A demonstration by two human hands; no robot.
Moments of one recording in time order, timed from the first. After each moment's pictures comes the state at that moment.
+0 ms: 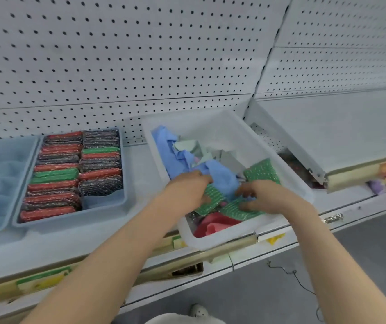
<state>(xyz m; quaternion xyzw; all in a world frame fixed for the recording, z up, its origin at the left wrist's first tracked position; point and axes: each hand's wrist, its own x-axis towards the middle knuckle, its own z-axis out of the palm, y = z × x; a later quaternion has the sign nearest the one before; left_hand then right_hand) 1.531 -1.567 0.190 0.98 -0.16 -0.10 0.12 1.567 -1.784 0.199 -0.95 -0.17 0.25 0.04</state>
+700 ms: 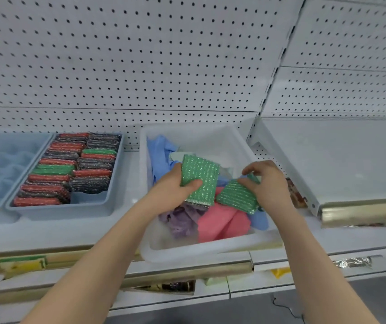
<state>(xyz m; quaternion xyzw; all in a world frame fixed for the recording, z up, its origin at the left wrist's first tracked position) 1.544 -1.597 0.192 0.88 0.07 -0.02 0.47 1.634 -1.826 0.189 -0.93 -0.16 -0.06 0.31</state>
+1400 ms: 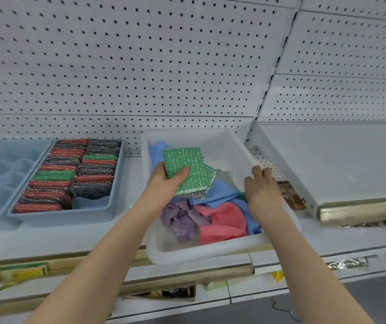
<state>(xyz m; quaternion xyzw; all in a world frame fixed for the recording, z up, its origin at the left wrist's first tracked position) 1.543 -1.589 0.189 0.68 0.15 0.10 0.71 1.627 -1.819 0.163 -0.95 -0.24 -0.22 -0.02</state>
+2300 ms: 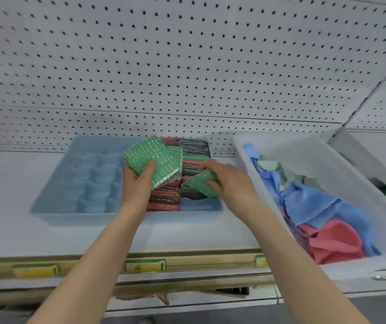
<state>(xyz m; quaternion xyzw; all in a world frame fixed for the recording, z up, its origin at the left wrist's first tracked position) 1.443 -1.305 0.170 0.60 0.31 0.24 0.70 1.531 -1.500 0.194 -0.90 -0.38 -0.06 0.19</state>
